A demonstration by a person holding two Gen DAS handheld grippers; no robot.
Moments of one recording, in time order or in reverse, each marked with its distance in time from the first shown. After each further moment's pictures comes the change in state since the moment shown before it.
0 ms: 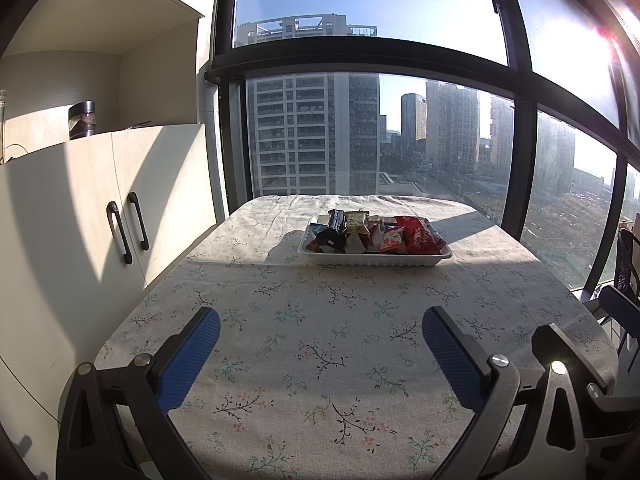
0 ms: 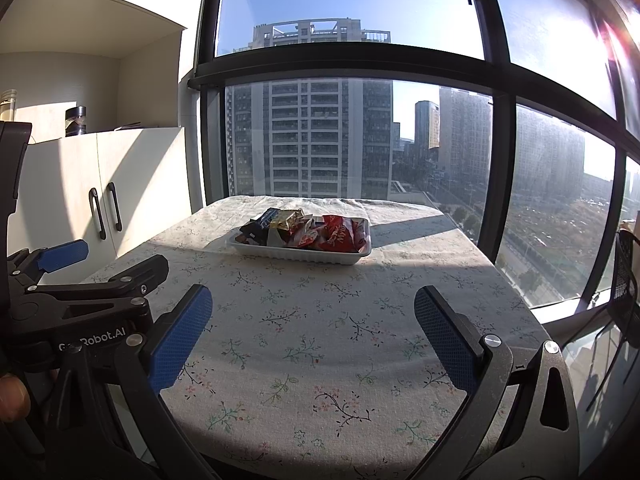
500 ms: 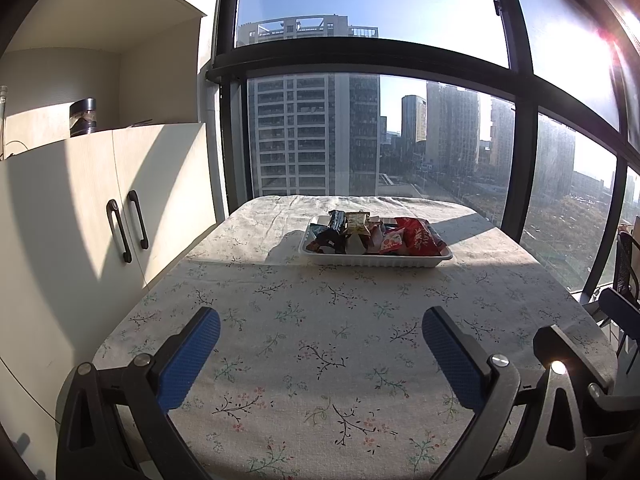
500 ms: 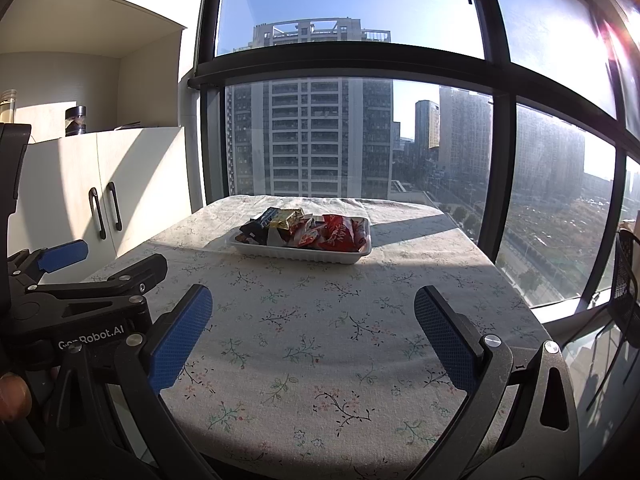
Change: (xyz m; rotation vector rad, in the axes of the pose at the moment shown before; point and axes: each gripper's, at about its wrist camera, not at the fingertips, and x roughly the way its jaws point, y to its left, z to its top) left arm 0.000 0.001 -0.003 -0.008 -0.008 -0.006; right arm 0.000 0.000 0.000 0.001 0.002 0.000
